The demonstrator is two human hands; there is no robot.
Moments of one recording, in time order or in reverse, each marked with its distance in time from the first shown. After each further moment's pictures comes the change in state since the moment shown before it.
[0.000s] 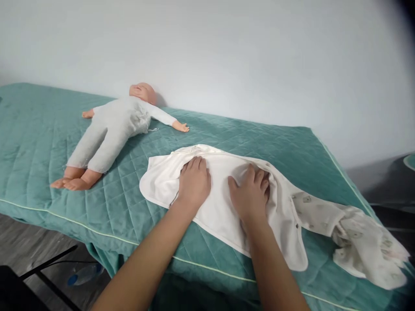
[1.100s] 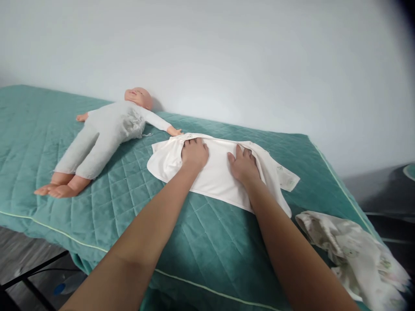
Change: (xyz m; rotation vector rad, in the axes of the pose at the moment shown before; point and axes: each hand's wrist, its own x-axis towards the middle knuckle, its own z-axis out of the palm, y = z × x) left_hand 0.132 0.001 0.037 0.079 -0.016 -0.247; right_hand 0.140 0.010 0.026 -0.043 -0.108 -0.235
